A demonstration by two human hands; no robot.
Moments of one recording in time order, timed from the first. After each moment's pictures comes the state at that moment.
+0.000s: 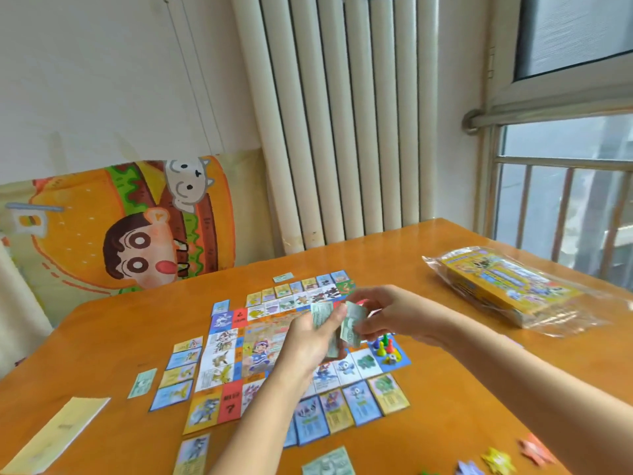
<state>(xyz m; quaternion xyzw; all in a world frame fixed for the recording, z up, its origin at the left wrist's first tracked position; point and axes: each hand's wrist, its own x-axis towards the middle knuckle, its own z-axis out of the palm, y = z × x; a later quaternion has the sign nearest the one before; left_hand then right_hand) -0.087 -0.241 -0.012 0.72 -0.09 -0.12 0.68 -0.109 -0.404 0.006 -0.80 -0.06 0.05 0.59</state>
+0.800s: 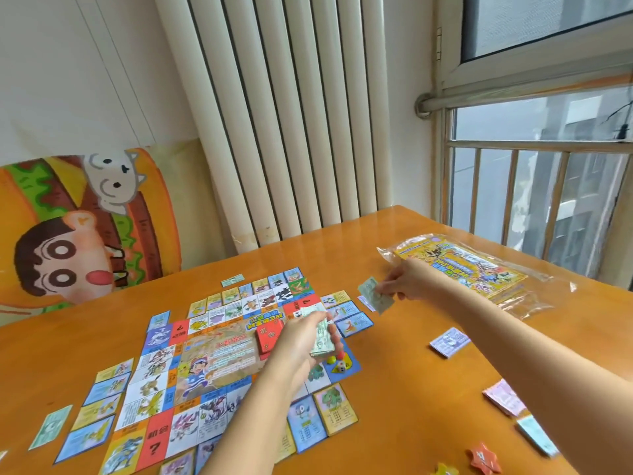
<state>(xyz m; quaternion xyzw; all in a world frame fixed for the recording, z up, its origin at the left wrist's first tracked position) -0.065 -0.326 -0.029 0.65 0.01 -0.24 0.72 -0.073 -0.542 -0.017 -0.91 0.16 -0.05 0.38</state>
